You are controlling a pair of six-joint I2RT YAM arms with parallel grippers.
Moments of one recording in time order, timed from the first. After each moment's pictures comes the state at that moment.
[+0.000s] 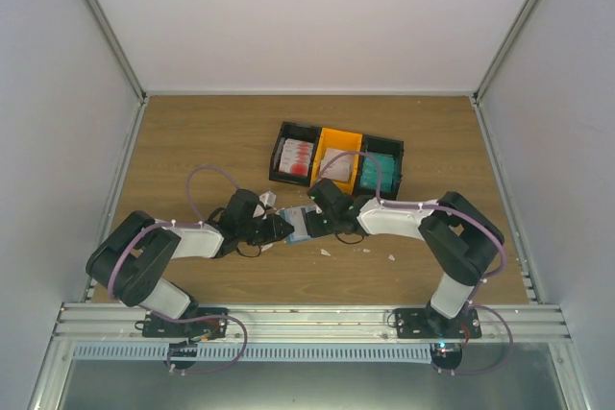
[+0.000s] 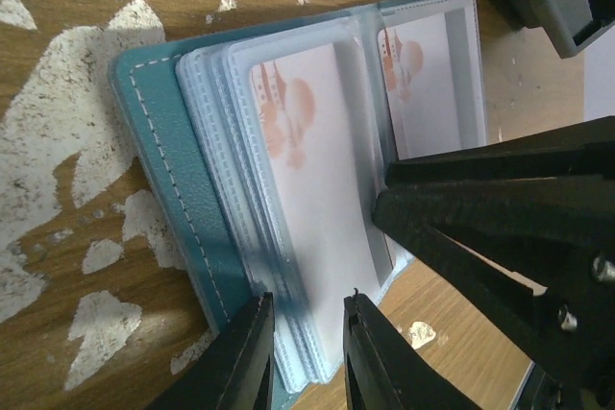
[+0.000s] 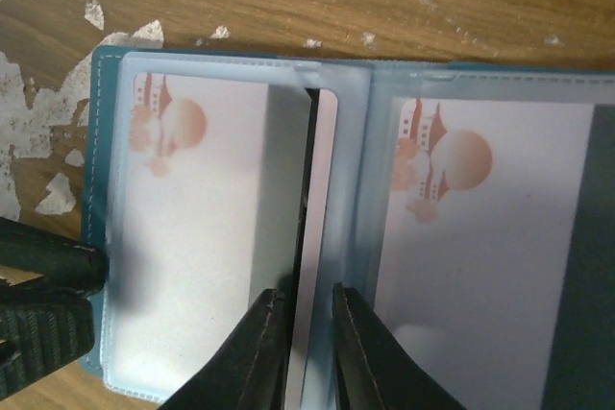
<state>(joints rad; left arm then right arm) -0.55 1.51 0.42 0.32 0.45 -0.80 0.84 1.73 0.89 -0.19 -0.06 0.52</state>
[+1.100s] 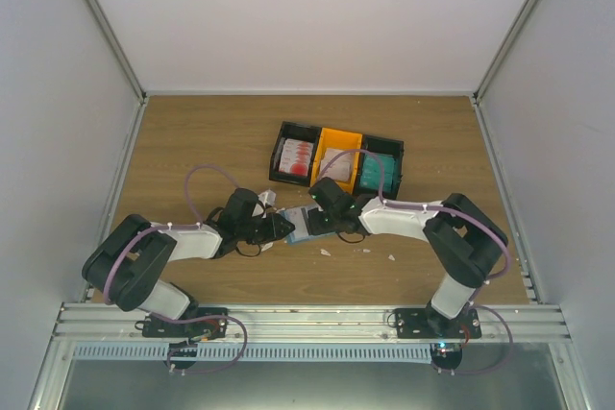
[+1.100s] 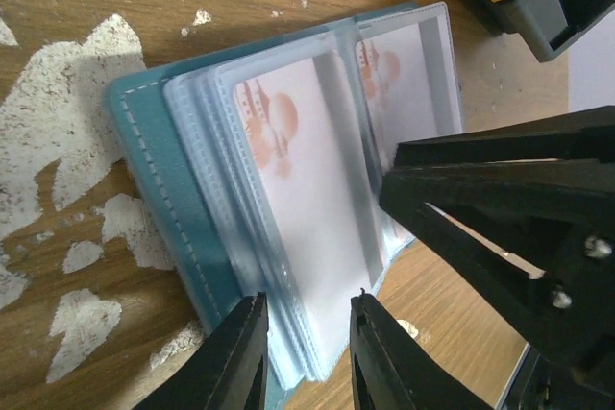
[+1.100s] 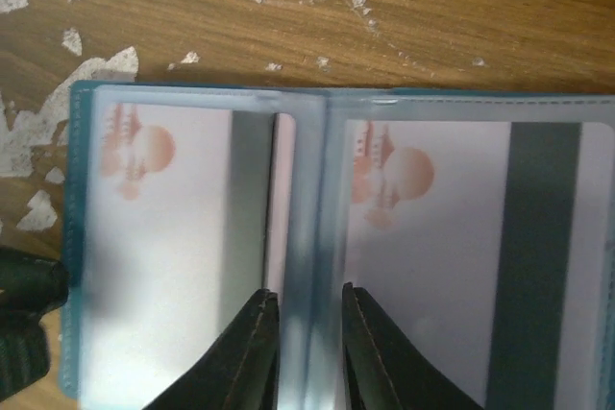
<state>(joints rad) -0.55 1.47 0.42 0.31 0.45 -0.80 0.84 1.73 0.90 -0.21 0.01 0.55</state>
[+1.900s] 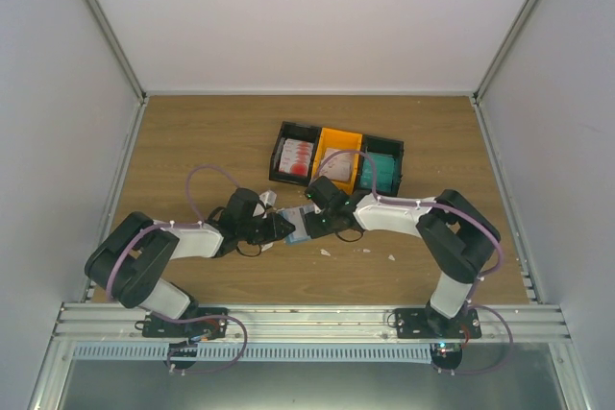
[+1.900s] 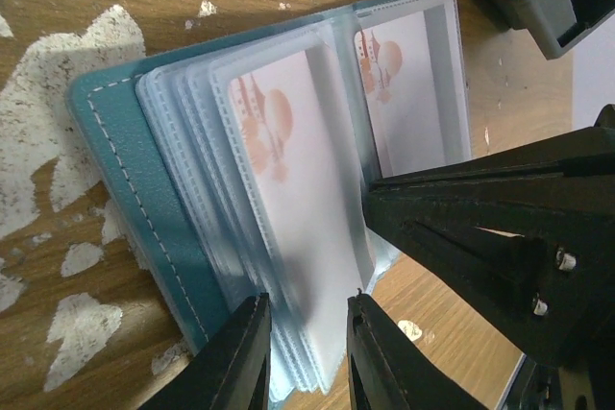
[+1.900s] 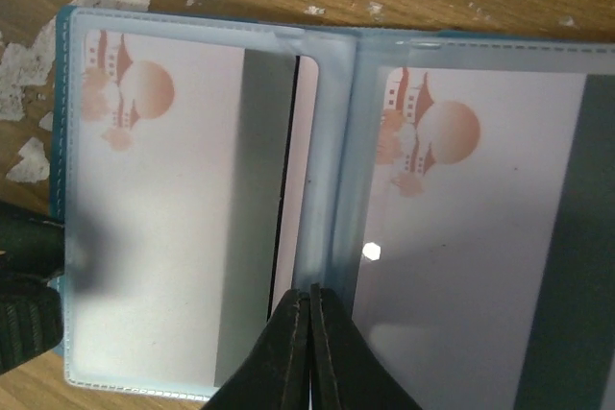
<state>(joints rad) -0.55 1.49 0.43 0.31 0.46 -0.80 0.84 1.76 0.96 -0.32 -0.06 0.47</state>
